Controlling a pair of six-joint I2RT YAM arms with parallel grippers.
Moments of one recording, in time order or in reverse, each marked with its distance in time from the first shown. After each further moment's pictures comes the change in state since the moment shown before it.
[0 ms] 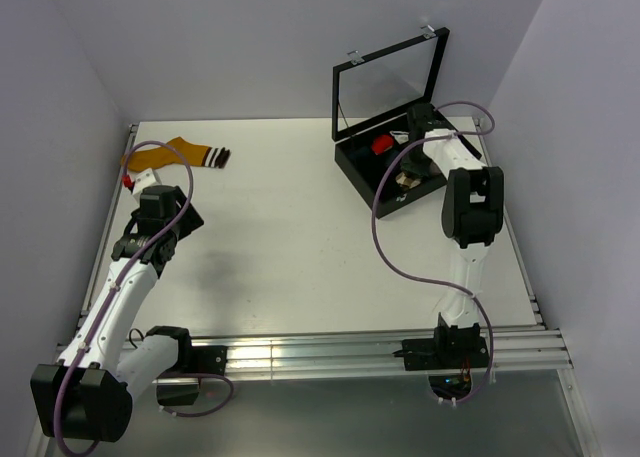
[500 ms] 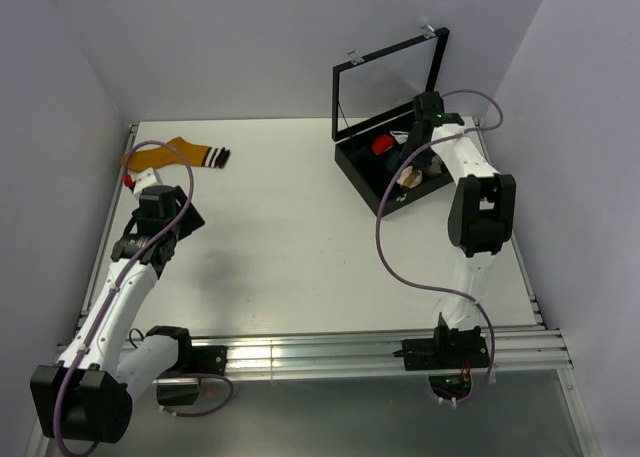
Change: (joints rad) left arm 0.000 -0.006 0.000 0.002 0.014 0.007; right arm -0.006 -0.087 0.017 -0.038 -0.090 -0.018
